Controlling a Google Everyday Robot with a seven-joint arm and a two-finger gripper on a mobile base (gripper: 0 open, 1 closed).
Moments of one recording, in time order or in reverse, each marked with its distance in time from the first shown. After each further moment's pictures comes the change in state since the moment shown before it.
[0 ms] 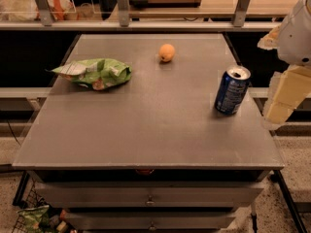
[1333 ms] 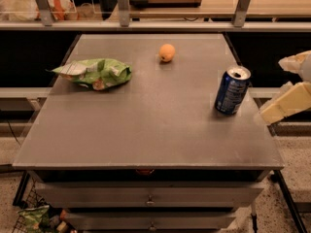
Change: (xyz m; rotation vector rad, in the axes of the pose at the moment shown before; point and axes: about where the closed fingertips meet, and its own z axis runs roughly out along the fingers) arm 0.037 -0.024 0.040 0.033 -0.388 0.386
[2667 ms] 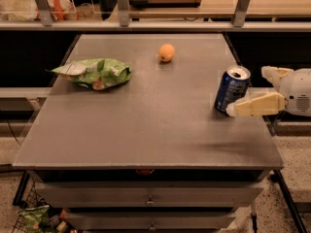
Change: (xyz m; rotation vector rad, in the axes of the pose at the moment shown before) arm -0.016 -0.020 0.055 0.029 -0.444 0.171
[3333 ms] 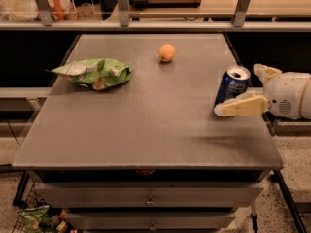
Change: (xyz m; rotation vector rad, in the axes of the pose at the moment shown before) arm 0.001 -0.003 0.024 0.054 -0.067 -0.069
